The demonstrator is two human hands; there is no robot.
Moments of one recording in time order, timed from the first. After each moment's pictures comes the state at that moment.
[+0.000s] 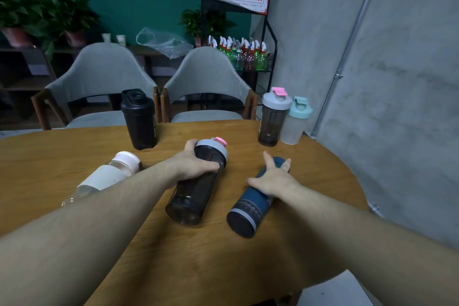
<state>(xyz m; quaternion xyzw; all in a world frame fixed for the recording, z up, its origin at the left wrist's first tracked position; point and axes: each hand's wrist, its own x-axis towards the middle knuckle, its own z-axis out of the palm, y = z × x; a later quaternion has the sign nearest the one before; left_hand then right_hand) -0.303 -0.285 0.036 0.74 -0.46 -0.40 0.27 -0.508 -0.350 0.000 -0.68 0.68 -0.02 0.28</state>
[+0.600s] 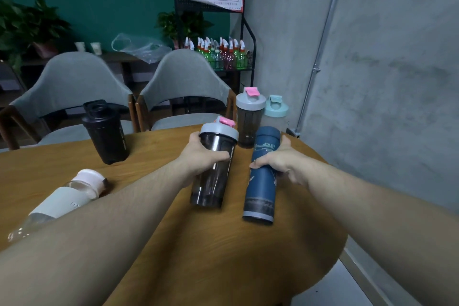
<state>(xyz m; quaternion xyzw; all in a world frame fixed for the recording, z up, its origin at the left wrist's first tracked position) -0.378 -0.340 0.044 0.68 -0.46 -0.40 0.40 -0.576 -0.398 0.032 -0.53 0.63 -0.28 0.49</state>
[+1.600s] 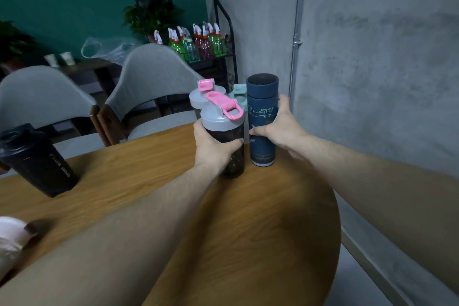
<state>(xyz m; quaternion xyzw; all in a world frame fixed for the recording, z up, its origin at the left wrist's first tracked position) -0.498 -0.475 -0.011 0.63 -0.46 -0.31 0.54 -0.660 -0.530 0.010 -0.62 0.51 -0.43 0.41</state>
